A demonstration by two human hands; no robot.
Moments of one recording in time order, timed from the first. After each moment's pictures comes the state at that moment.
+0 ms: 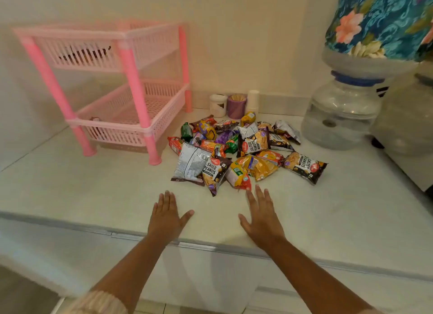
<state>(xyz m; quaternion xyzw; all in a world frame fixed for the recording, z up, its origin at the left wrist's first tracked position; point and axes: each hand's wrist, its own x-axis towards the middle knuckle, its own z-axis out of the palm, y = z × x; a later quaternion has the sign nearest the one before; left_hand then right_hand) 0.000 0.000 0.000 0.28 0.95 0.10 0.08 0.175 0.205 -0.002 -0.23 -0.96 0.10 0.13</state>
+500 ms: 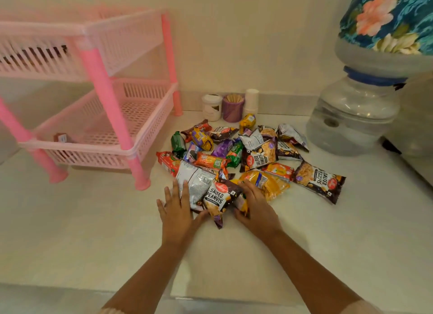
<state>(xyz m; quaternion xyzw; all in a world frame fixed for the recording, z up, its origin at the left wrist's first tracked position) -0.063 0.075 0.003 0.33 0.92 0.23 -0.02 0.074 0.250 0.011 -0.20 -0.93 0.20 0.21</state>
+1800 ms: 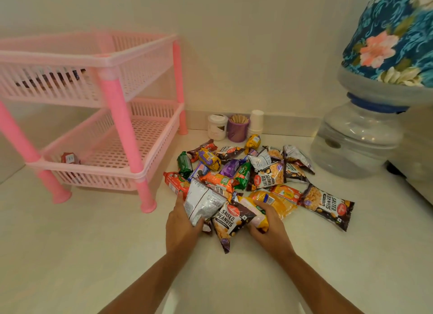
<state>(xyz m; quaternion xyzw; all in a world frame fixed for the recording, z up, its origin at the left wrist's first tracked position) -0.091 0.088 0.028 0.25 0.85 0.46 0.03 0.067 0.263 0.020 -0.26 -0.85 0.37 0.26</state>
